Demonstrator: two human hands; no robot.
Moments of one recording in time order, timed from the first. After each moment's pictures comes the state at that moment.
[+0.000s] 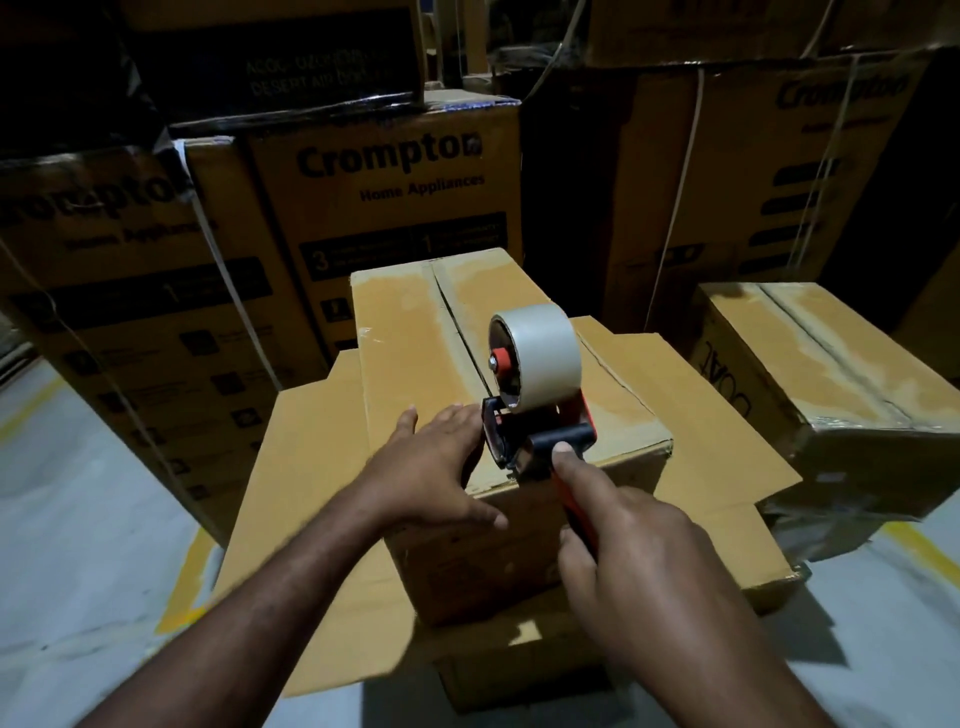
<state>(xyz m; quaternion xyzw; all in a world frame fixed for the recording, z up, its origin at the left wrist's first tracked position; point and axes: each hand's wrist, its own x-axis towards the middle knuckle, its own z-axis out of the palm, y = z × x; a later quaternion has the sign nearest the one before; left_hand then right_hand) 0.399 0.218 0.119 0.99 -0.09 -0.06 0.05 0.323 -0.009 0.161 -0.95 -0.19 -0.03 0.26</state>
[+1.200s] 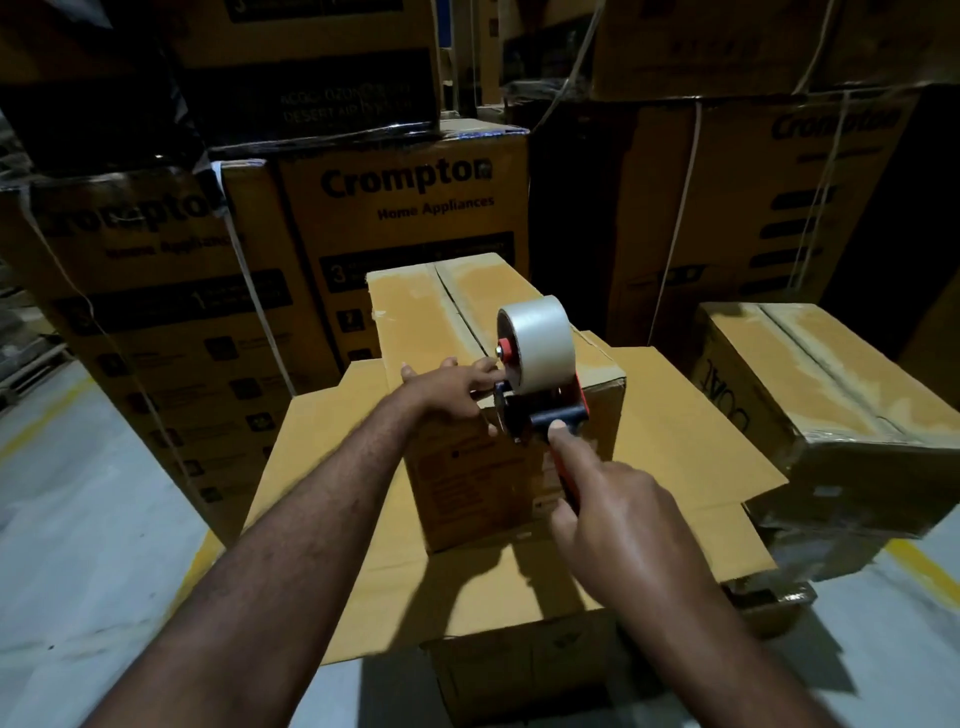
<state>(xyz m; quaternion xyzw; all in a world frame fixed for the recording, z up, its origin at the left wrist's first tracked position) 0.481 0.228 0.140 0.99 -0.01 -0.11 0.10 0.335 -0.008 0.139 -0.93 -0.20 -0.12 0.29</state>
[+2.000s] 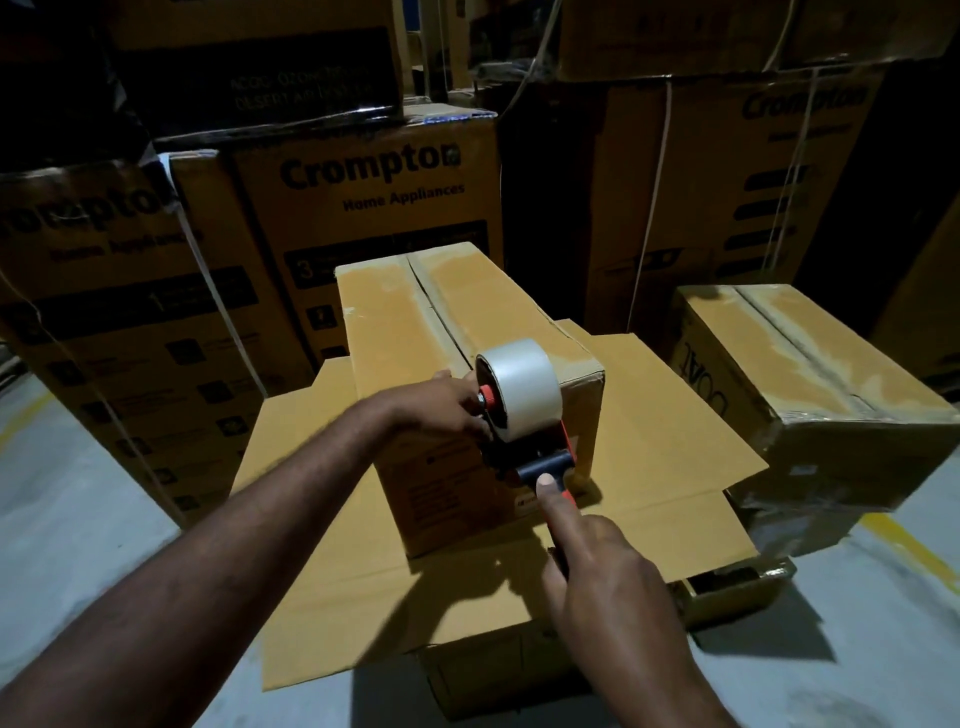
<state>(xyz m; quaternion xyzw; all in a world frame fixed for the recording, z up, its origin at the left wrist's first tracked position) 0.467 0.200 0.151 0.97 -0.07 -0.16 0.15 0.318 -0.022 0.087 -0.94 -0.18 -0.07 0.29</state>
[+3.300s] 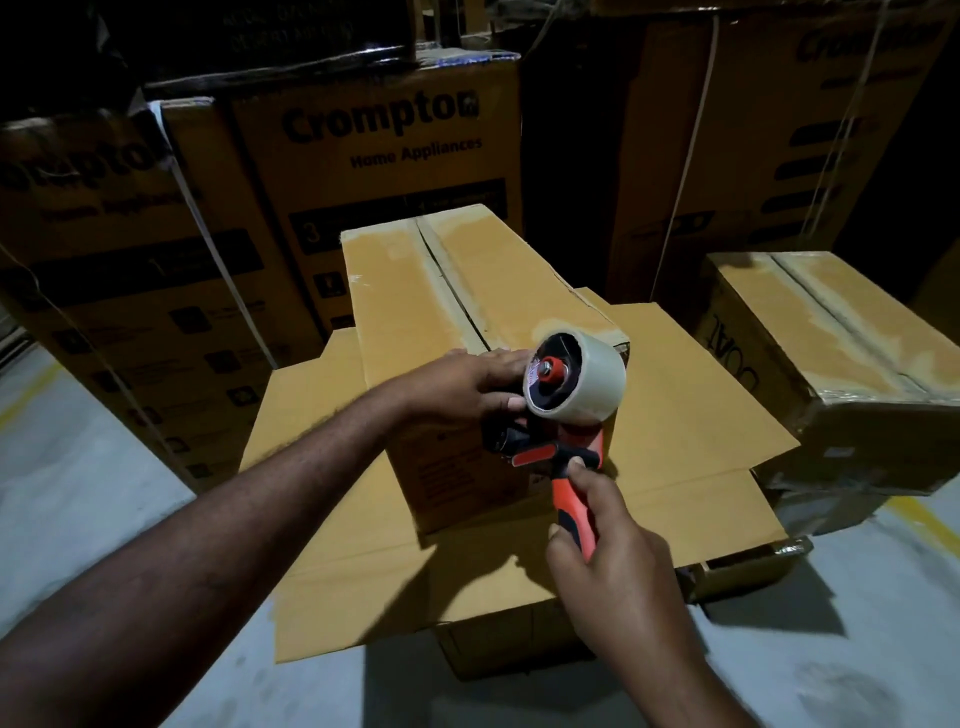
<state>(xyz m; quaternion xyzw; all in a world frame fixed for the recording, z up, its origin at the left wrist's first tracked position) 0.483 0.223 0.120 0.95 -0.22 -0.09 0.19 0.331 0.001 0.089 -0.89 -0.05 0.06 0.45</state>
